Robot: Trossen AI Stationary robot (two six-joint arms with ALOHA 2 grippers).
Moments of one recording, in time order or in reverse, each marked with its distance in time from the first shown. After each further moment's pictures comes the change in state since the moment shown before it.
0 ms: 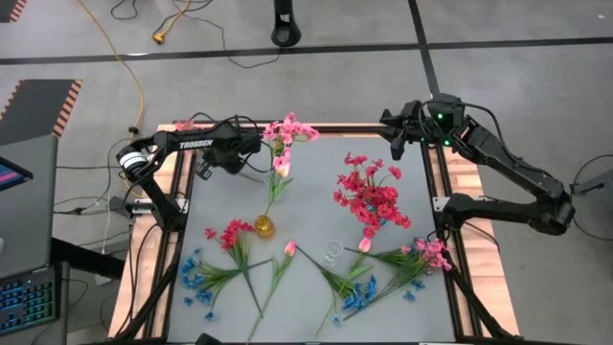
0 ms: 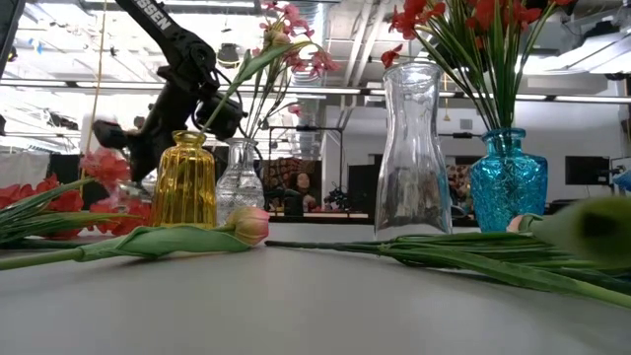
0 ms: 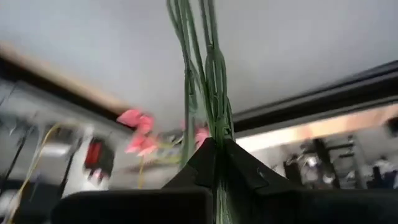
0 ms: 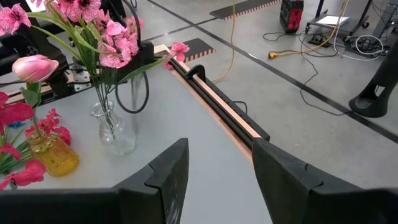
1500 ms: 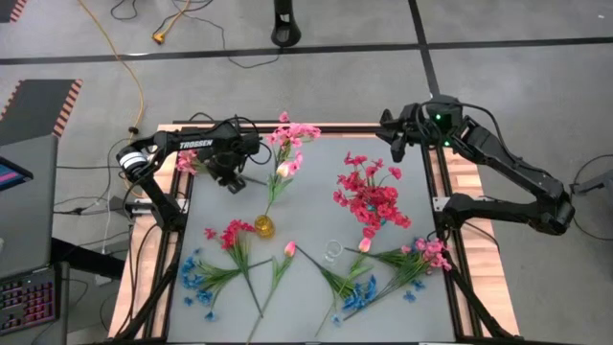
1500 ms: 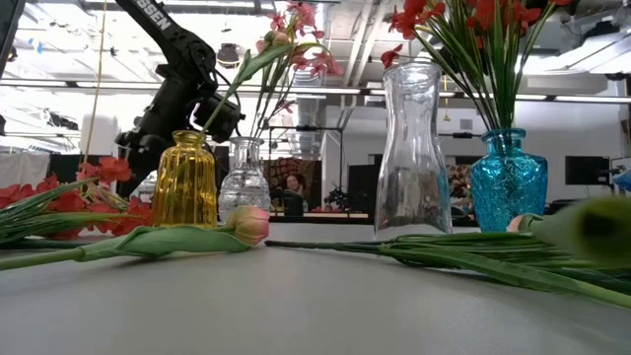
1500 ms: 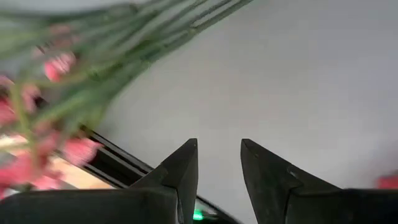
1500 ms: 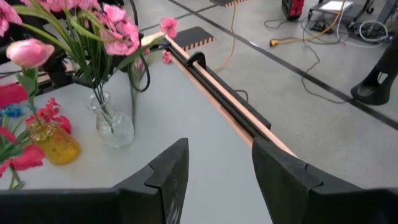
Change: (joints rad) left arm 0.001 0.000 0.000 -0.050 0.536 -1.321; right arm 0.000 0.000 0.000 -0.057 0.000 0.000
